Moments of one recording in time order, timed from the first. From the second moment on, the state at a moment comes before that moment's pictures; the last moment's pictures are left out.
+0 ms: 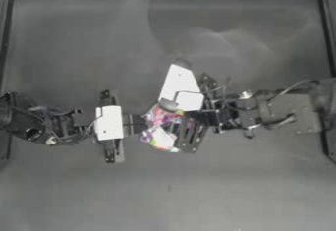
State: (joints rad) left arm -0.02 0.12 0.90 -0.41 -0.56 0.44; right arm 0.00 0.04 0.44 -0.49 0.45 0.76
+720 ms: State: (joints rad) left arm 0.02 0.05 0.90 -0.41 -0.54 0.52; right arm 0.01 -0.06 0.49 -0.53 0.44 0.76
